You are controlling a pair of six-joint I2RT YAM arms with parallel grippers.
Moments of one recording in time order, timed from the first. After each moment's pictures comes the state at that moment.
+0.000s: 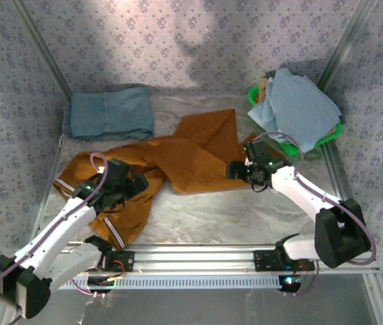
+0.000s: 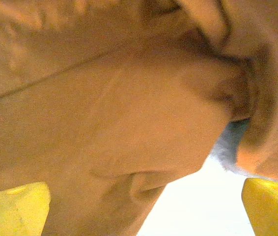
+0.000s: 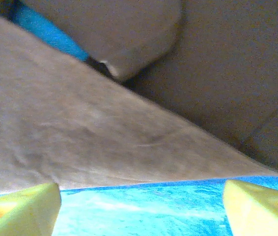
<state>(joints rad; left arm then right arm) -0.52 0.91 0.69 -0.82 -0.14 -0.99 0.39 1.33 0.82 -0.54 -0.05 0.53</state>
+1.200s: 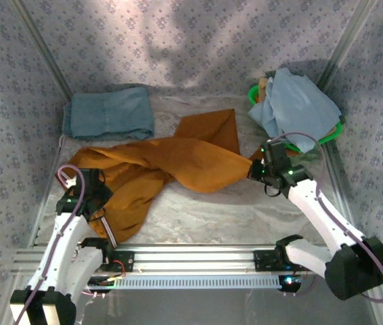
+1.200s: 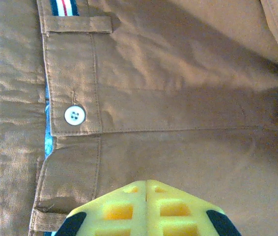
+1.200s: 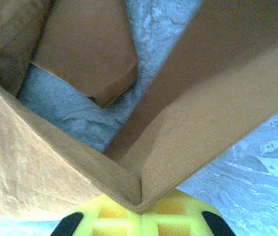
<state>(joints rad) -0.07 0.75 0.57 -0.83 -0.15 -0.83 0.34 1.06 0.84 -0.68 0.04 0.56</state>
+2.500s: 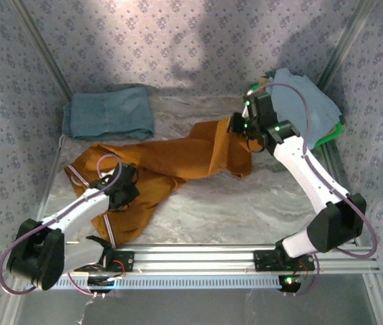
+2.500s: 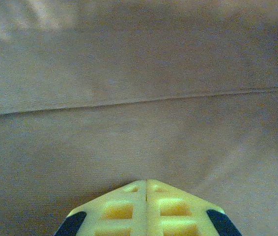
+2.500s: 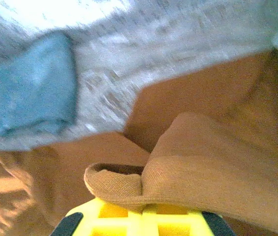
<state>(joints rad) -0.41 1.17 0.54 -0.56 -0.20 -0.99 0.39 1.47 1.46 -0.61 -0.06 0.53</state>
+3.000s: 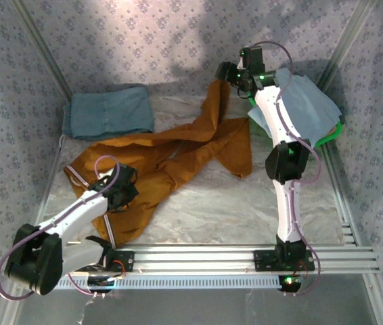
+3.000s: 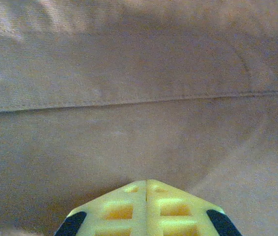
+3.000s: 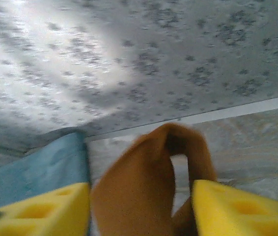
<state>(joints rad) -0.41 1.12 0.55 -0.57 -0.20 -1.00 0.23 2.34 2.52 -0.77 -0.15 0.53</state>
